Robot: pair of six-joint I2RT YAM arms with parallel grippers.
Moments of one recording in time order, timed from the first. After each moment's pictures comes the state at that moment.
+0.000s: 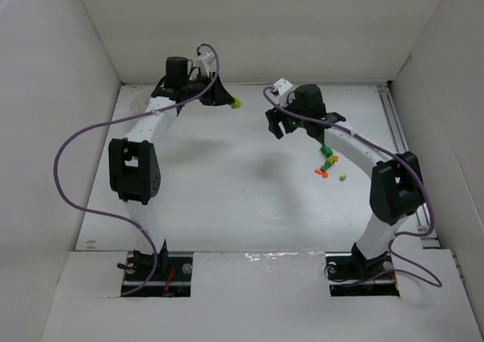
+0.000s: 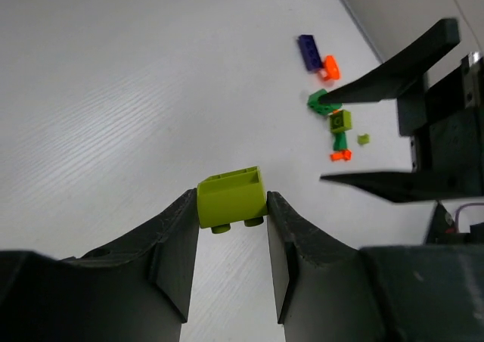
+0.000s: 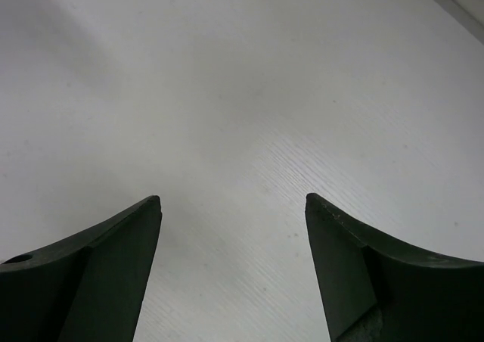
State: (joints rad) left arm -0.19 1.99 1.74 -0.25 0.86 -0.22; right arm 0.45 1.76 1.37 -0.19 -0.21 -0.24
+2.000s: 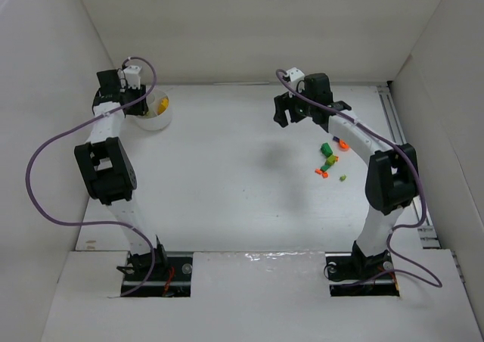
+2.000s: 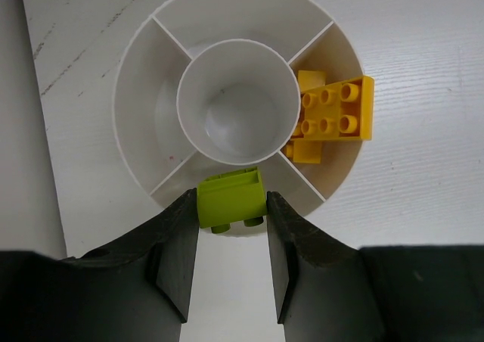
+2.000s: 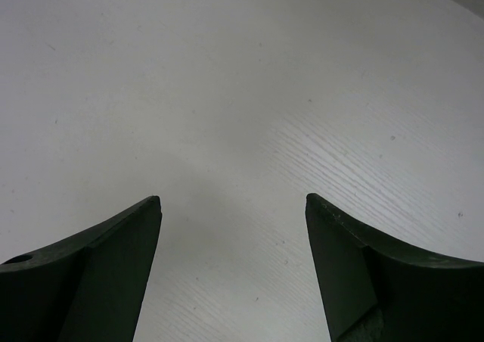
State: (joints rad) left arm 0.25 1.97 1.66 -0.42 0.31 0.27; right arm 0.33 1.84 1.51 -0.25 -0.27 -0.12
